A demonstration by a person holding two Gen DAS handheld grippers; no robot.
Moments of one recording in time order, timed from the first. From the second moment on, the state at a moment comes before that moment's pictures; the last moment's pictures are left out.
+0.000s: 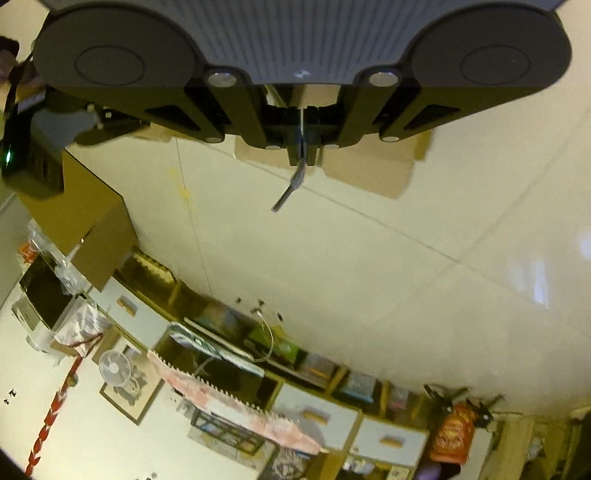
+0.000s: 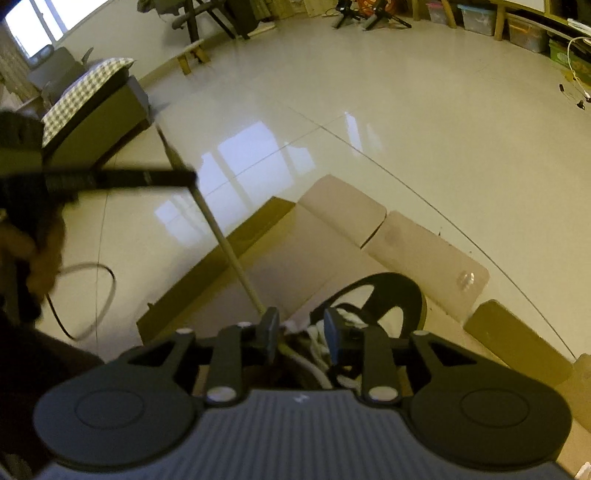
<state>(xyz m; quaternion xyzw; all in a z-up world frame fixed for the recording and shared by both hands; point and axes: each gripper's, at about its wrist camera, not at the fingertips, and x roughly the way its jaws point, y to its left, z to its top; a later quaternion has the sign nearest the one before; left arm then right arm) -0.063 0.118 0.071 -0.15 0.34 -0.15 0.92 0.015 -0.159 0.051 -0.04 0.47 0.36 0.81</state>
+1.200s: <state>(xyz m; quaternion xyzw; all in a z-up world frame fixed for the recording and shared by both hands) -0.110 0.179 0.115 -0.09 0.39 0.01 0.92 -0.036 -0.176 -0.001 -0.13 0.51 0.31 0.79</state>
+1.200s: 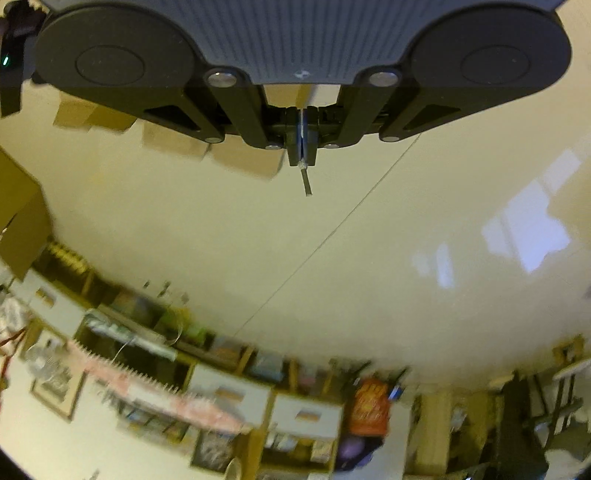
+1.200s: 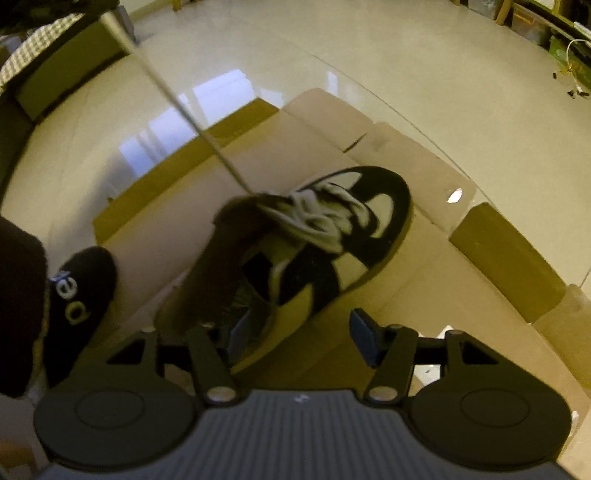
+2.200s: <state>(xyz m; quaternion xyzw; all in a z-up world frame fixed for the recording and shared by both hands) -0.079 0.155 0.042 -0.08 0.52 -0.07 0.85 -0.062 -0.213 -0.014 0.05 0.46 0.06 0.88</state>
